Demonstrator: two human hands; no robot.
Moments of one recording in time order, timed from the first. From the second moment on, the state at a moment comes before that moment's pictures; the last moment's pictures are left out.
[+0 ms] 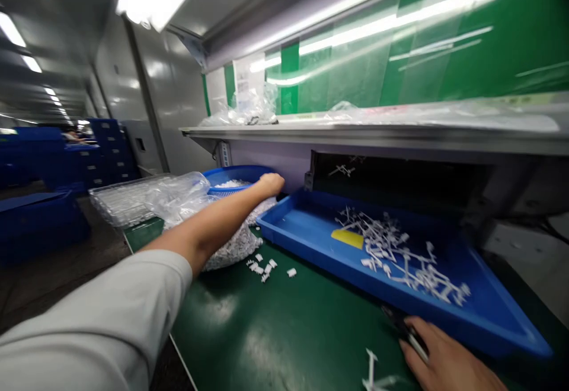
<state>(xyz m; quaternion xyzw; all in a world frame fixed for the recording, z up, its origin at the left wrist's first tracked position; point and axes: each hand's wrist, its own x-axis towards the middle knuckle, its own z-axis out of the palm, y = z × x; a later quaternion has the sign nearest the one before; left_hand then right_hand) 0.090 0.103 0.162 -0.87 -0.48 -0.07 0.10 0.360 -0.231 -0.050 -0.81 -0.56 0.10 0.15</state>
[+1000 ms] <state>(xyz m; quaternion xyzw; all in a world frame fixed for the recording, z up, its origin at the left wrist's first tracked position) 0.133 -0.121 0.010 -0.90 -0.16 -0.21 -0.34 0.279 -0.232 0.004 -0.65 -0.36 0.34 0.57</state>
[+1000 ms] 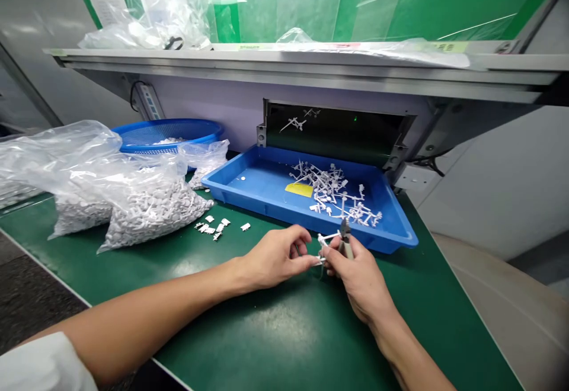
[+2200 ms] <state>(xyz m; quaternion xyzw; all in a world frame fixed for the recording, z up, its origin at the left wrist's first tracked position) 0.127 -0.103 0.010 -0.84 -0.10 -0.23 -0.49 0.299 -0.240 -0.013 -0.73 -0.66 -0.09 0.16</state>
